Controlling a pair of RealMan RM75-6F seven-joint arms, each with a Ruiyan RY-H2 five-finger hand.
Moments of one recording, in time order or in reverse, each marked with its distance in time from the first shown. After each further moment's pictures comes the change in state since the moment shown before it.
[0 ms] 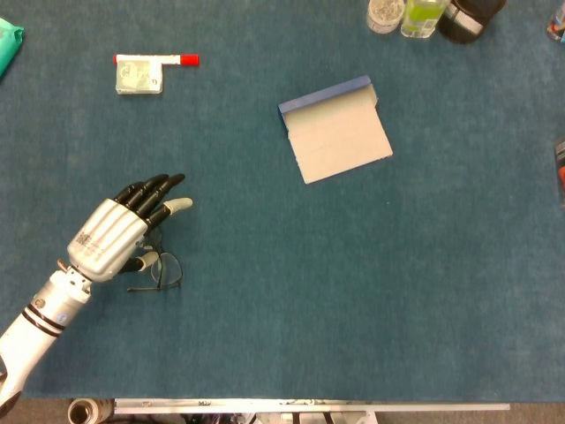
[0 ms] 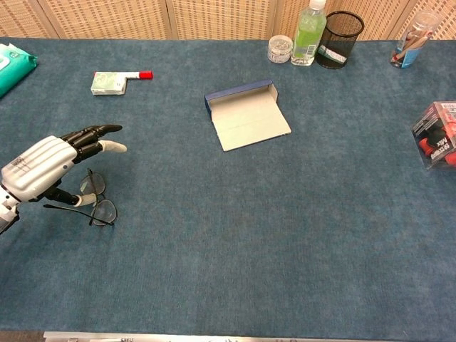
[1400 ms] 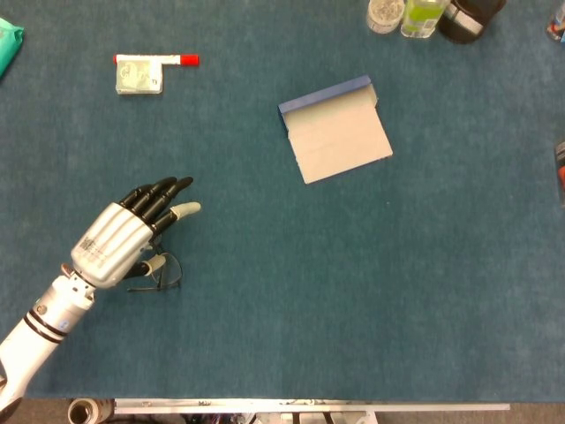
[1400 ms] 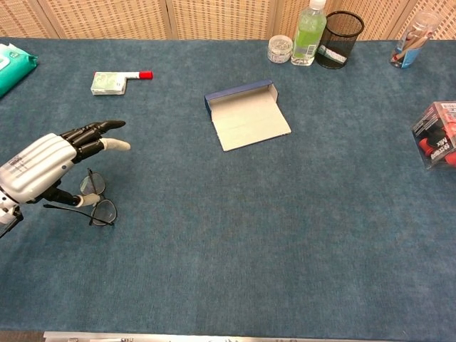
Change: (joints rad) left arm -0.005 0.041 0.004 -0.104 0.022 0.037 0.052; right arm -0.002 0.003 0.001 0.000 0.000 0.005 0.007
